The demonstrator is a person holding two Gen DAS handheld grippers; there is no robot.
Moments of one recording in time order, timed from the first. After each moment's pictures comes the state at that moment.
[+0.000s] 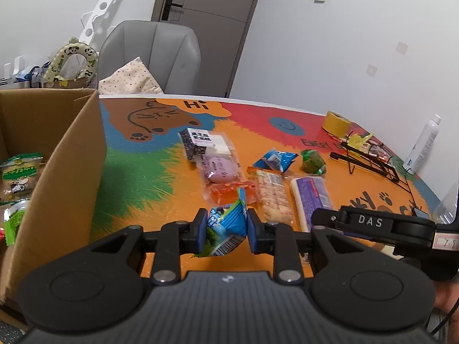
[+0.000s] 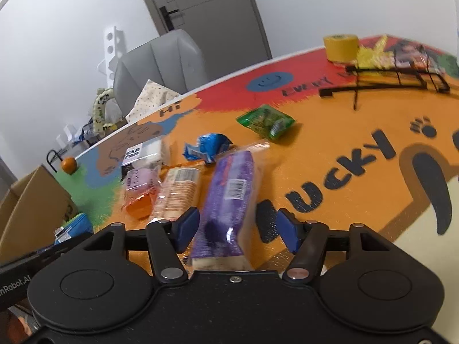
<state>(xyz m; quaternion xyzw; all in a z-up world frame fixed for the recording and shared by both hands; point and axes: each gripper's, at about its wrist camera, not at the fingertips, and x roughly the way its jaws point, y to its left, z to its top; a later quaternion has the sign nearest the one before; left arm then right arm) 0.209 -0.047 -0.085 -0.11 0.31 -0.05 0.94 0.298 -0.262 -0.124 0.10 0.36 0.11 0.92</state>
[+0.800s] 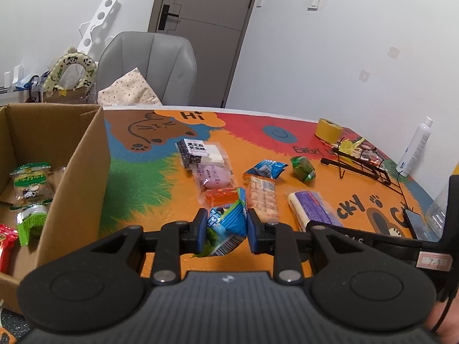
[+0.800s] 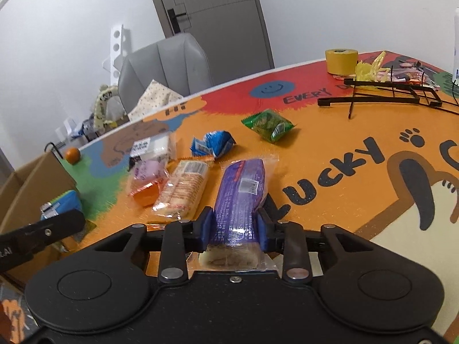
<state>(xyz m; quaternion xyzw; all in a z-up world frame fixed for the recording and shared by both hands) 0.190 -0.048 -0.068 -0.11 0.30 -0.06 0.95 0.273 -0.263 -0.115 0.08 0.34 0.11 0.93</state>
